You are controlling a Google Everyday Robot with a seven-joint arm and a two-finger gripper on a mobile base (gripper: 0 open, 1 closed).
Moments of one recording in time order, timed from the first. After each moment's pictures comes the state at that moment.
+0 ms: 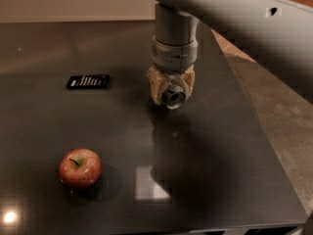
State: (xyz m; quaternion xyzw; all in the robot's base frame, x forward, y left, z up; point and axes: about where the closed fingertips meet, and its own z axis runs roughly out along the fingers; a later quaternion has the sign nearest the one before) arm 0.532 -0.041 0.875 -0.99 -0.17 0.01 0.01
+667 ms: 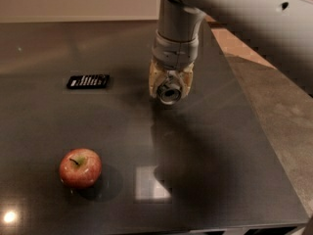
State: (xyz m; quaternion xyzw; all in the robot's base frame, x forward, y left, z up) arm 0.542 -0.035 0.881 -1.00 -0.05 -0.01 0.05
